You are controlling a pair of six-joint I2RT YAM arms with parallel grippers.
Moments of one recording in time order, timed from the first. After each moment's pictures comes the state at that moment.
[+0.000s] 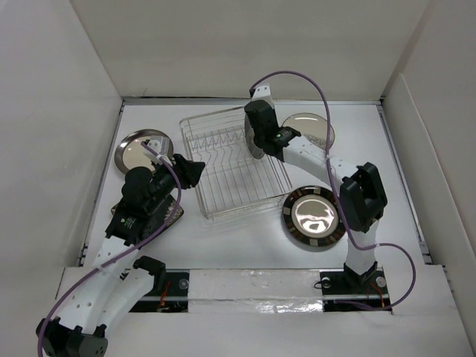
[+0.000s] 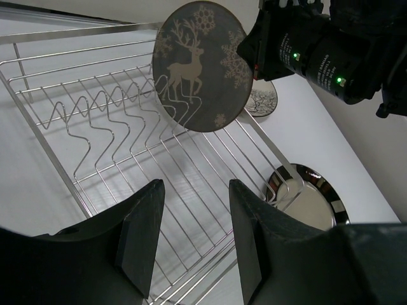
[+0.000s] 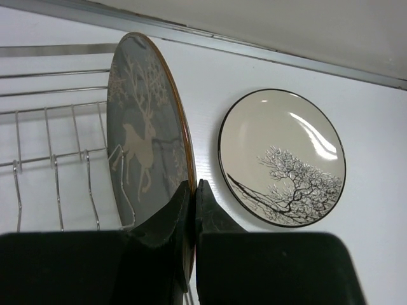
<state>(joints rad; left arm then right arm) -0.37 0.69 0.68 -0.09 0.15 -0.42 0.69 1.93 1.69 -0.21 0.73 0.05</state>
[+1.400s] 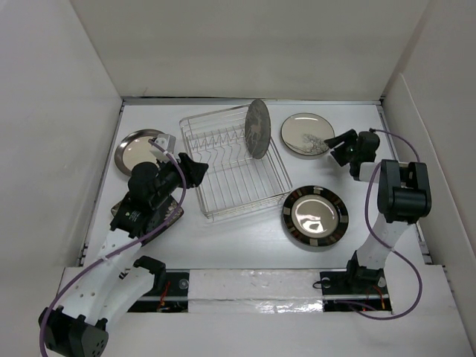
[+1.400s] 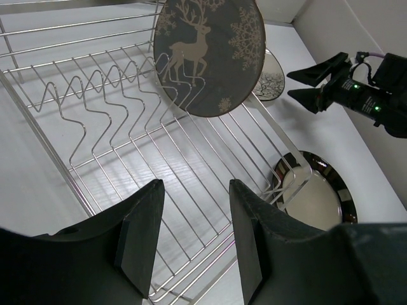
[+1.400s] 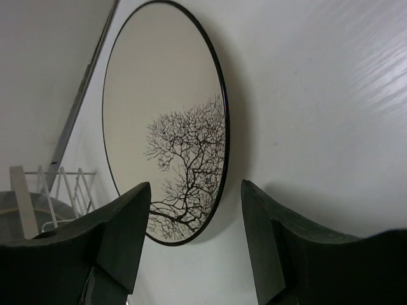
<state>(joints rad) -0.37 0.76 0.68 -0.09 0.17 -0.42 -0.14 1.85 0.92 0.46 -0.22 0.89</state>
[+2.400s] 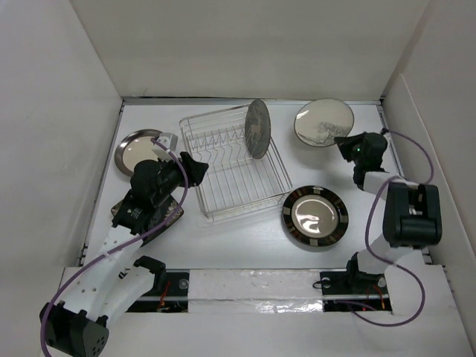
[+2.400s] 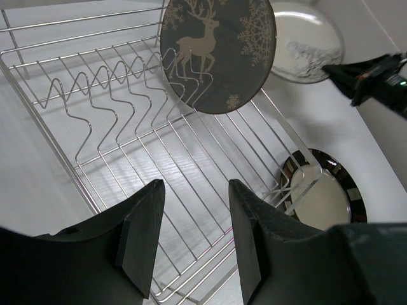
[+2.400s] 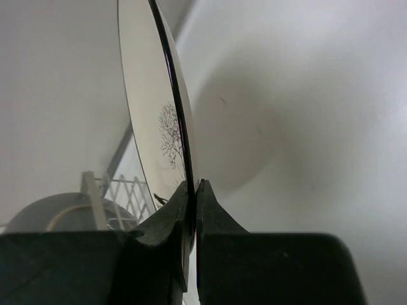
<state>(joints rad) -0.37 0.79 0.68 -0.09 0.16 -0.40 -0.12 1.69 0.78 0.56 -0.17 1.07</state>
